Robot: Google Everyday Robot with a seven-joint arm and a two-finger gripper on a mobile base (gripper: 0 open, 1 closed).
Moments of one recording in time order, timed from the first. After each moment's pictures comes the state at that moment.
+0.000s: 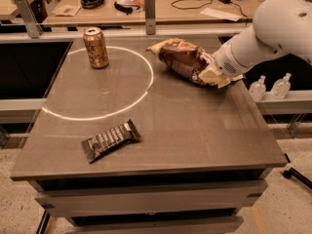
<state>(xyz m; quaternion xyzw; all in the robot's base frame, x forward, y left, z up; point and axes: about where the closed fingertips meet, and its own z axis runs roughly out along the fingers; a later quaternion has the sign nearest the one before) 0.648 -0.164 0.857 -0.48 0.81 0.02 0.33</state>
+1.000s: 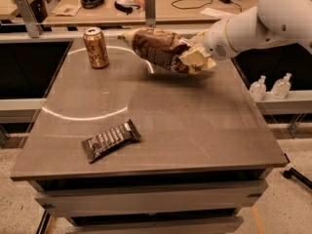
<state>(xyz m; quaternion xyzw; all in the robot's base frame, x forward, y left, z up) 0.668 -0.099 0.914 -0.52 0.73 0.11 0.44</state>
